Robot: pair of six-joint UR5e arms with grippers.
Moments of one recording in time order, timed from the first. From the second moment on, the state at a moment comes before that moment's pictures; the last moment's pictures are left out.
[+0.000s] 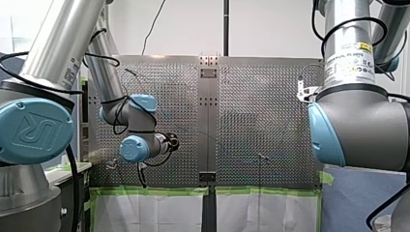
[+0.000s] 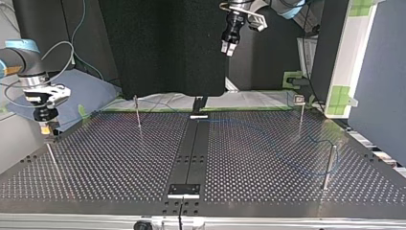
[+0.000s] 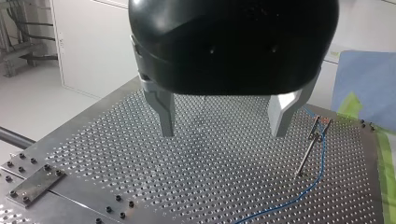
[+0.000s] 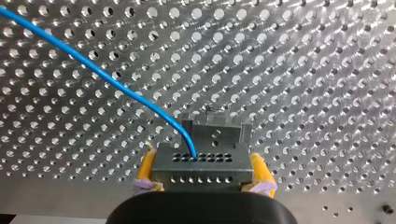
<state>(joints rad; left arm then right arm) -0.63 -1.90 -2.47 -1.95 -1.92 -1.96 1.48 -1.12 1.52 -0.36 1.09 1.55</state>
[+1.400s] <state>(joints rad) -0.63 -1.90 -2.46 -1.97 -1.92 -1.96 1.49 -1.05 1.46 -0.43 1.06 1.61</state>
